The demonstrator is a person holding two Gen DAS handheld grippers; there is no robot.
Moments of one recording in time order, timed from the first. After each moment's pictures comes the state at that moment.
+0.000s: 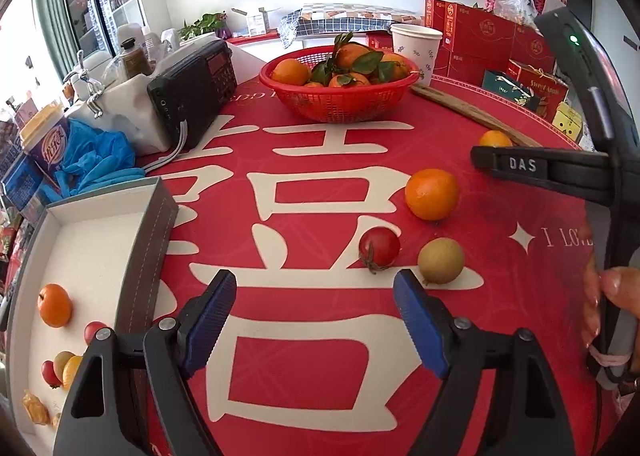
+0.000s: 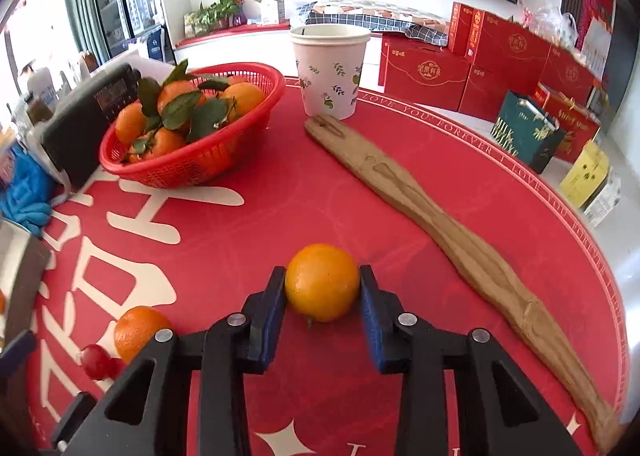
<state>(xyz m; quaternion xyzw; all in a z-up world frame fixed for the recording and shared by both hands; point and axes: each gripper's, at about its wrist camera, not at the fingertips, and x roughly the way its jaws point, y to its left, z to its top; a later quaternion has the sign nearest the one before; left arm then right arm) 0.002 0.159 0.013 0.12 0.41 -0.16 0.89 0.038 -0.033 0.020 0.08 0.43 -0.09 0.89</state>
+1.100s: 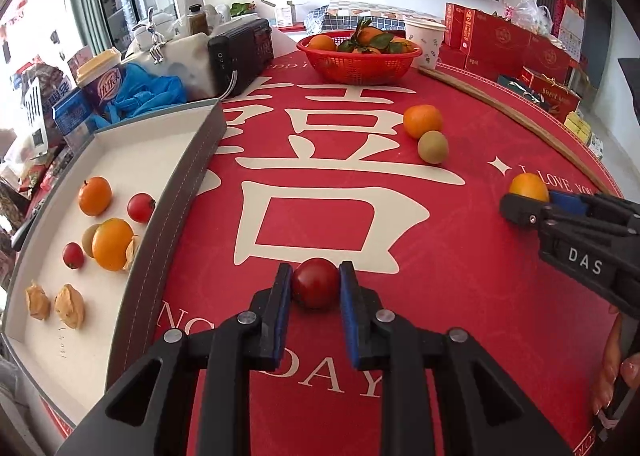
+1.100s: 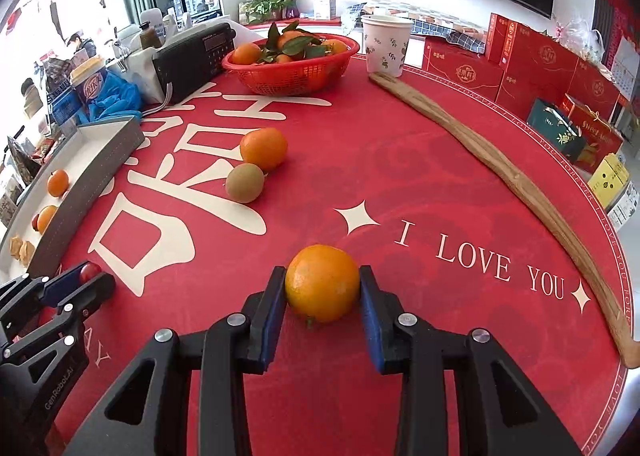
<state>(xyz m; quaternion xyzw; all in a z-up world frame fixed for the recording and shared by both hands) -0.077 0.195 0.006 0.09 0.42 -0.12 0.90 -0.081 0.020 0.018 0.04 0.43 -0.02 0.90</state>
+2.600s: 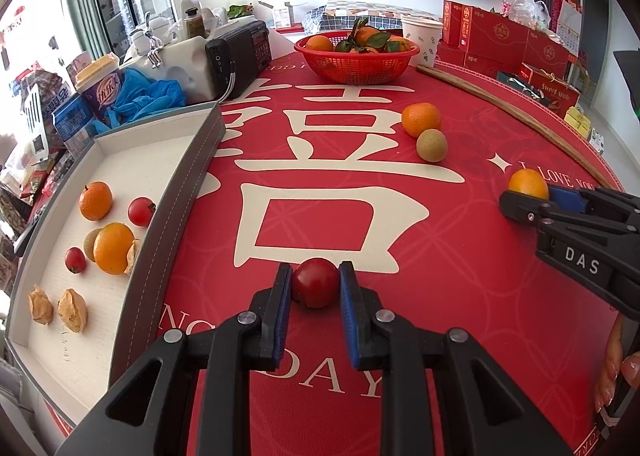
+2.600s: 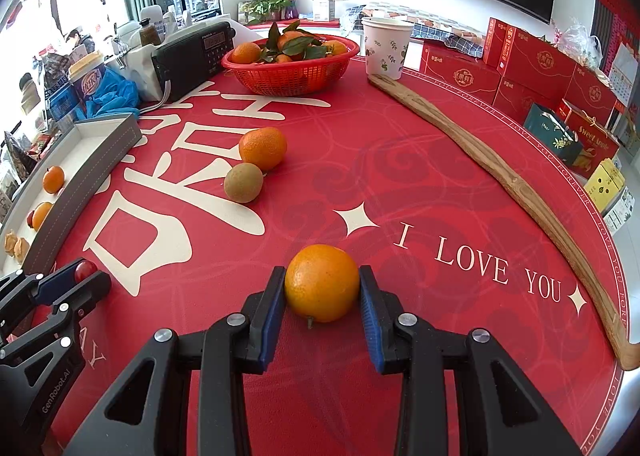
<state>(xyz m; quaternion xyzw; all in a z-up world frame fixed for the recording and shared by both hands) -0.079 0.193 0.006 0.10 0.42 -0.12 0.90 -0.080 0.024 0.018 0.03 0.43 -0.02 0.90</state>
